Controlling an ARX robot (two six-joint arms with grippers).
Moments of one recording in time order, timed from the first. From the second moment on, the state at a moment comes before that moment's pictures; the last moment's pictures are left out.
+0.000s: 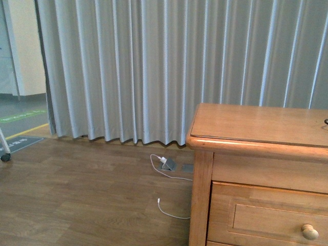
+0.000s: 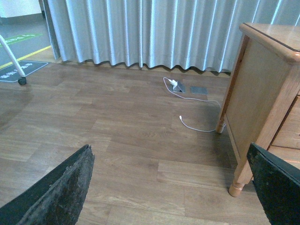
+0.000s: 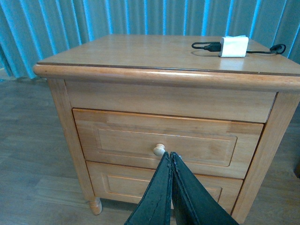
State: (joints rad) left arm 0.00 0.00 0.02 0.00 0.00 0.00; right arm 0.00 0.18 0.00 0.19 0.00 0.00
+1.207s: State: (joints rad) left arm 0.00 0.00 0.02 0.00 0.00 0.00; right arm 0.00 0.00 0.01 0.00 0.00 0.00
